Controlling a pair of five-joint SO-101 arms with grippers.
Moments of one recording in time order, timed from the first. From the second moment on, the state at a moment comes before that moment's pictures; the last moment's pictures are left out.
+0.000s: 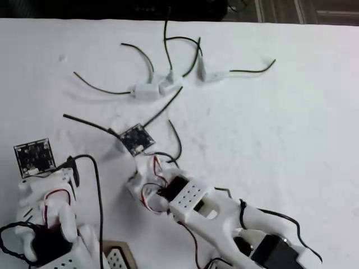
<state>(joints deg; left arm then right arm) -33.0 -103.3 79.7 70.4 -11.4 -53.1 -17.0 57.3 27.3 -11.5</state>
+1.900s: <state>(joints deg) -33.0 -102.9 82.5 69.8 -11.4 -22.2 15.2 29.1 1.9 14.5</state>
